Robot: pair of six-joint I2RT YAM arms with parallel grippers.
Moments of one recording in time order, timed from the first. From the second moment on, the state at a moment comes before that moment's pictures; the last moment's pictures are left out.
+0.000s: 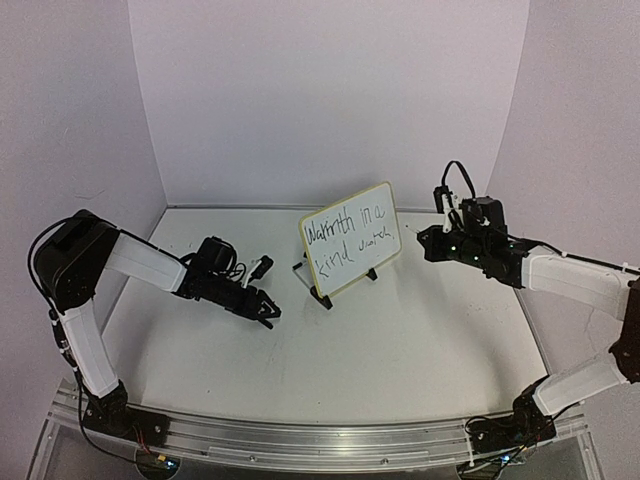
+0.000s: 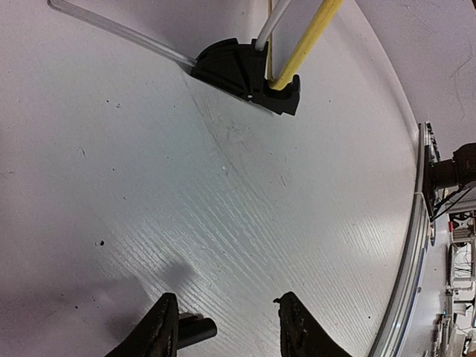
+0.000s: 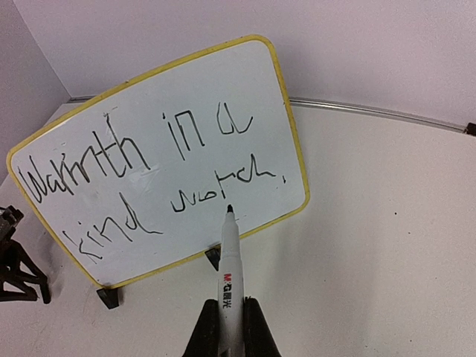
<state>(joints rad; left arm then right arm) -0.56 1.82 0.86 0.09 0.65 -0.21 0.47 1.34 0.88 -0.01 0.04 0.22</state>
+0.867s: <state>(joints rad) -0.61 1.76 0.80 0.00 0.55 -0.18 0.47 1.30 0.87 -0.02 0.03 0.22</state>
